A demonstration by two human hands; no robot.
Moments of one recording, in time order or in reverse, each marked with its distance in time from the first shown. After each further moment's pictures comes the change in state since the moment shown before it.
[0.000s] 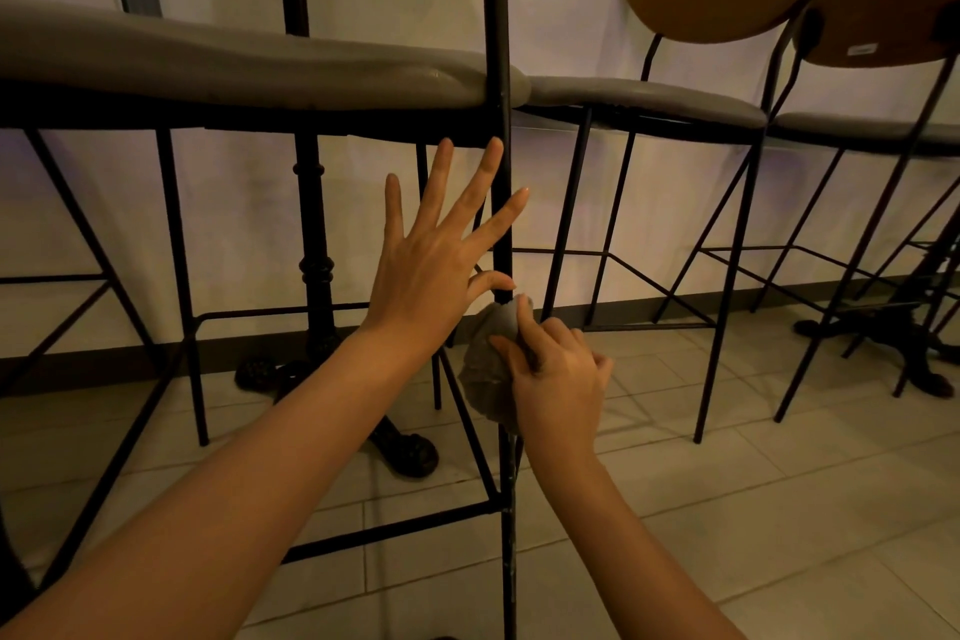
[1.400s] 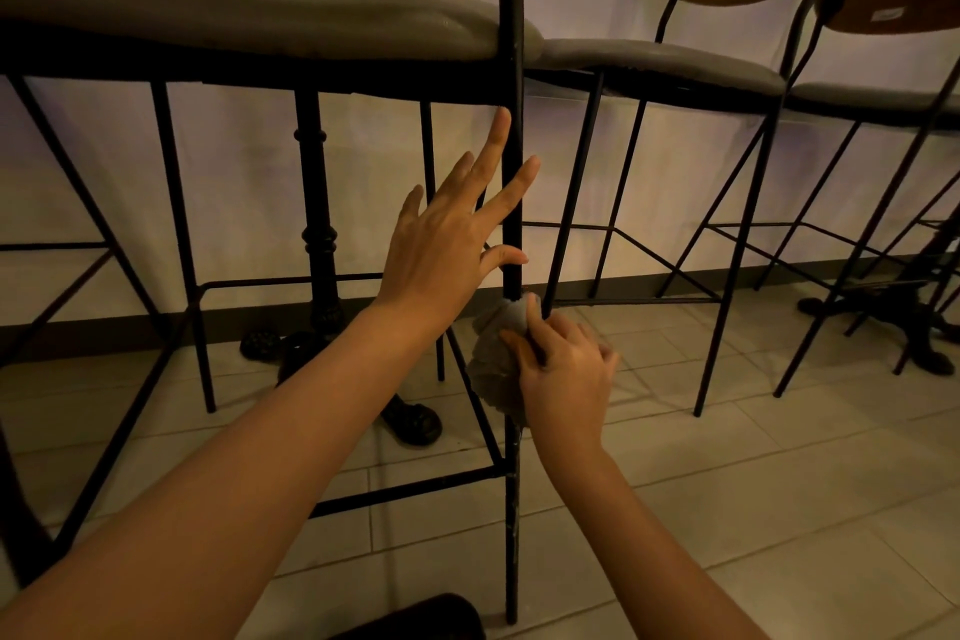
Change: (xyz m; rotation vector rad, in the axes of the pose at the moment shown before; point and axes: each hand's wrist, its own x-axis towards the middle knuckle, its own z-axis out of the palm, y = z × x) left_hand -0.011 0.007 0.007 -0.232 -0.052 -0.019; right_hand -0.022 0.011 0.004 -0.074 -0.057 0.025
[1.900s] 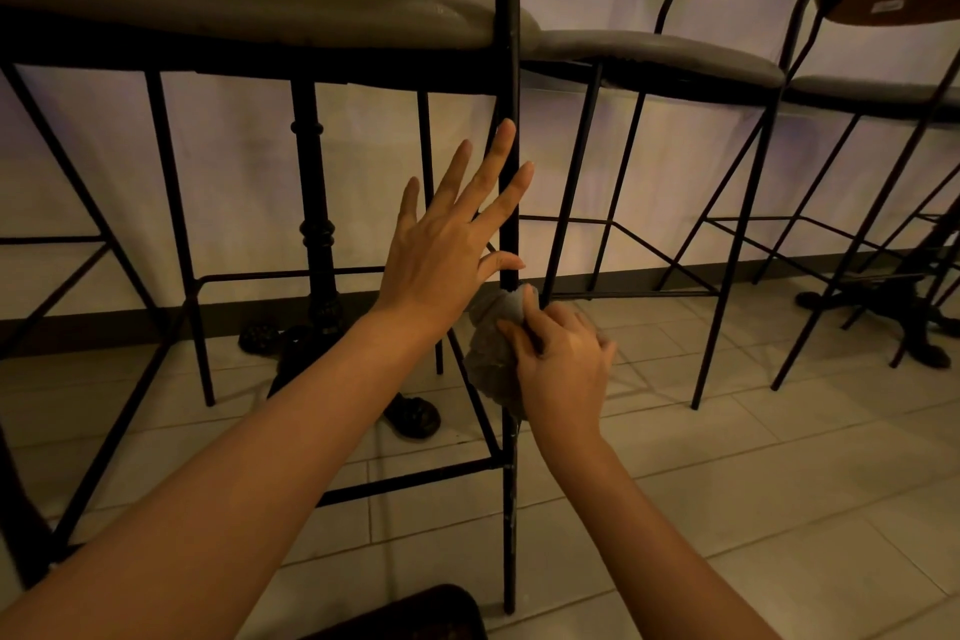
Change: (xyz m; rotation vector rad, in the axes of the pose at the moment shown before) left_hand -0.008 0.004 0.006 0.067 -0.029 -0.013; right_hand 0.003 -0.002 -0.003 0.024 -0.019 0.001
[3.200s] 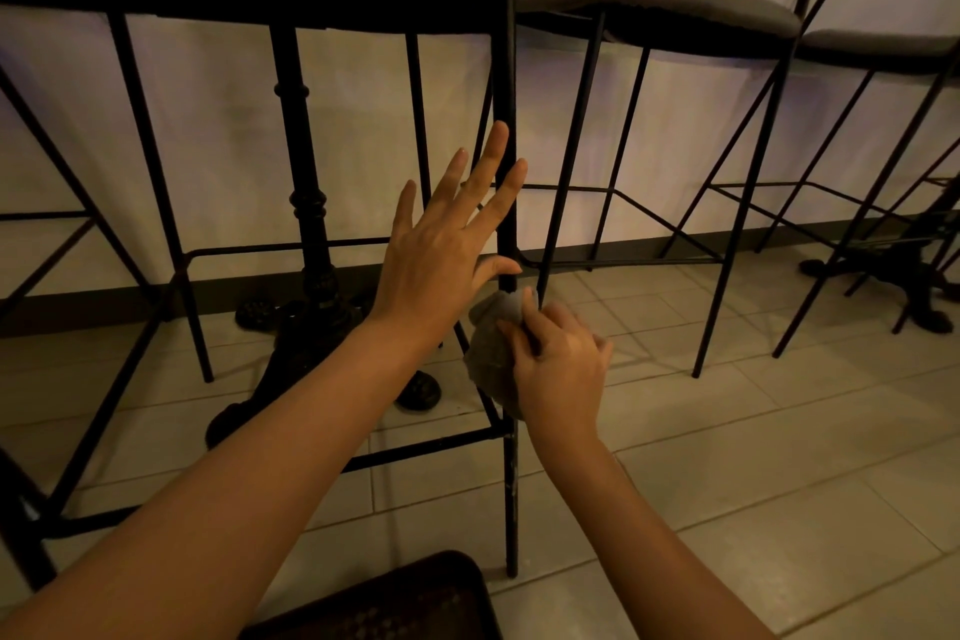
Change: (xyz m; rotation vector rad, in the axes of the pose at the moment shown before) left_hand -0.028 0.008 0.018 -0.015 -0.018 -0.001; right_hand -0.029 0.014 0.012 0.001 -0.011 0.048
